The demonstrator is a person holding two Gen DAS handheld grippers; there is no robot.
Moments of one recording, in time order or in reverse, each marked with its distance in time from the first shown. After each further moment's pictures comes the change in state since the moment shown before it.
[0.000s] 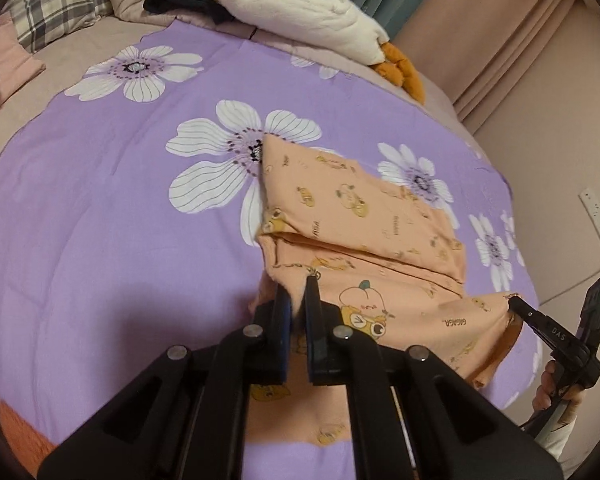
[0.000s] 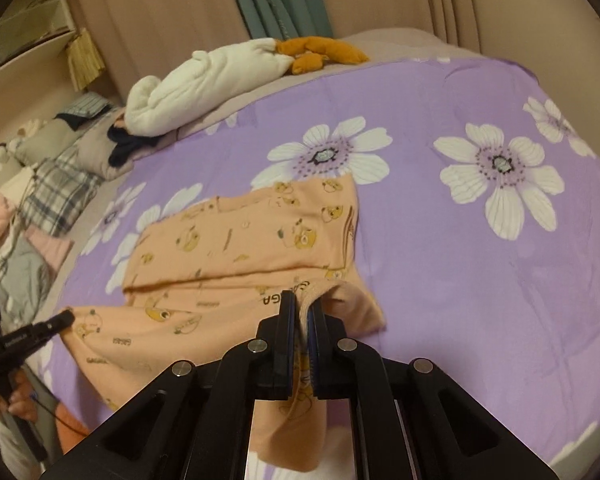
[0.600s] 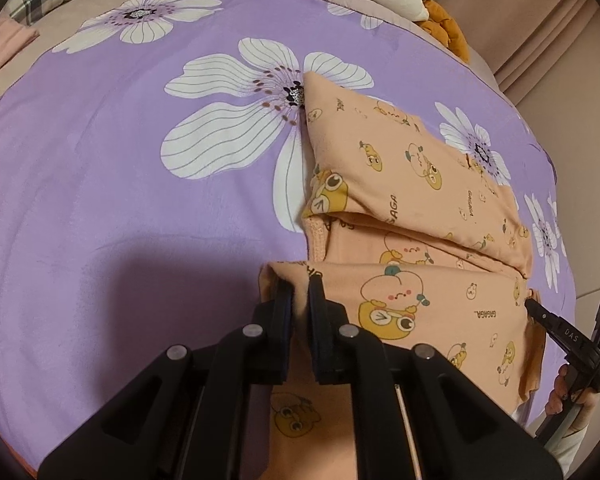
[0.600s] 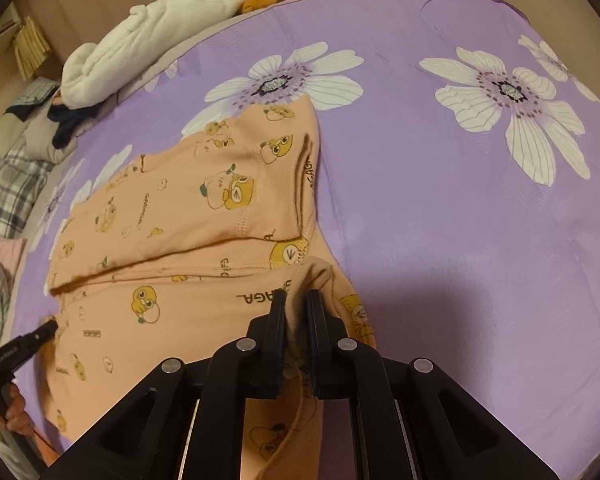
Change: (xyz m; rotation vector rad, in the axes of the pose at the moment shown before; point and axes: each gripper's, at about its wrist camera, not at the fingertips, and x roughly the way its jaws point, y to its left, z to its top) left arm 0.073 0.023 0.001 -0.027 0.128 0.103; right arm 0.065 -0.026 -0.012 0.067 0.146 -0.092
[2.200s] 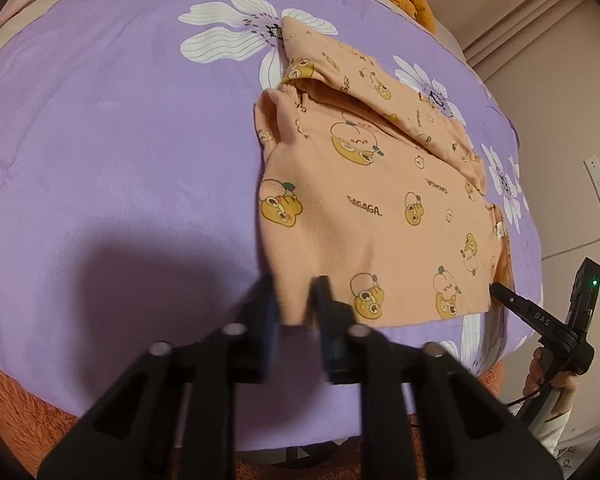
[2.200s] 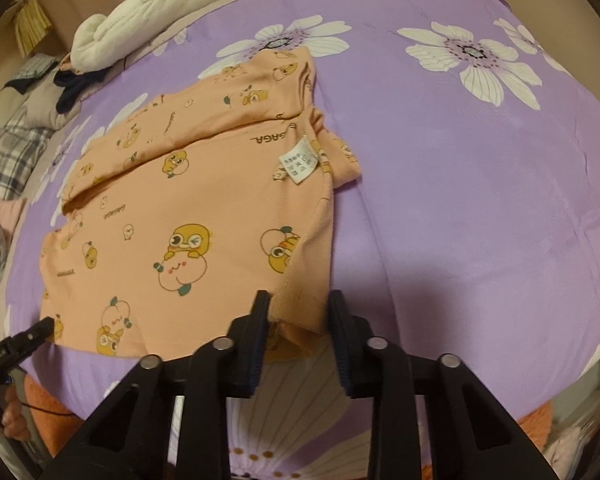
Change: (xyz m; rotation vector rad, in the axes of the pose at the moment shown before) left arm -0.042 0.005 -0.085 0.001 0.104 -0.131; right arm -0.040 0.007 -0.074 -0.013 0.077 -0.063
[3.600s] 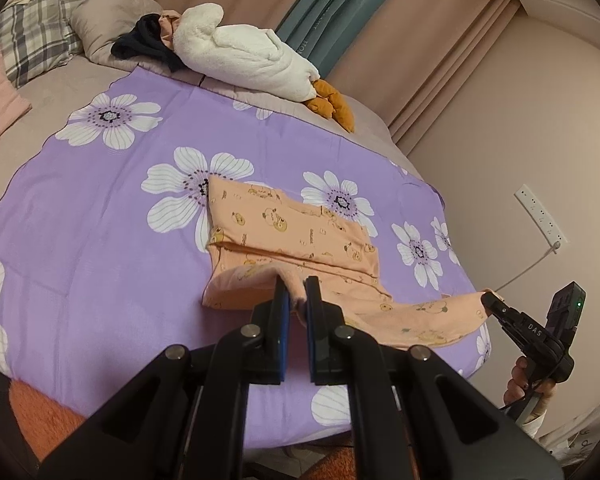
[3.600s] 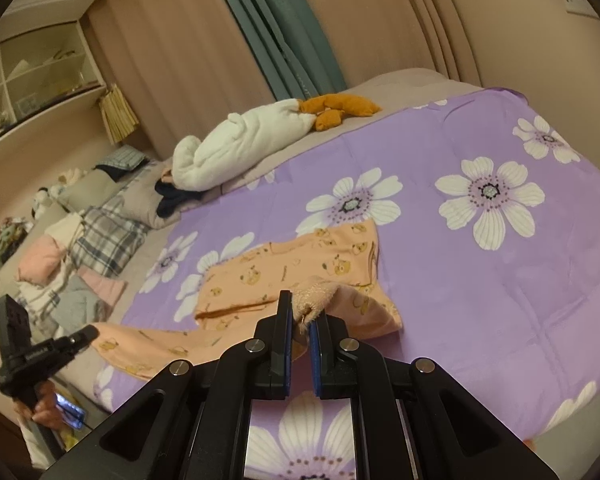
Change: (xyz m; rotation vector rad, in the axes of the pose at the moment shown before) left arm -0.149 -0.051 0.015 0.123 -0.338 -0.162; right arm -0.149 -0.003 0.020 -0.006 -0.417 0.305
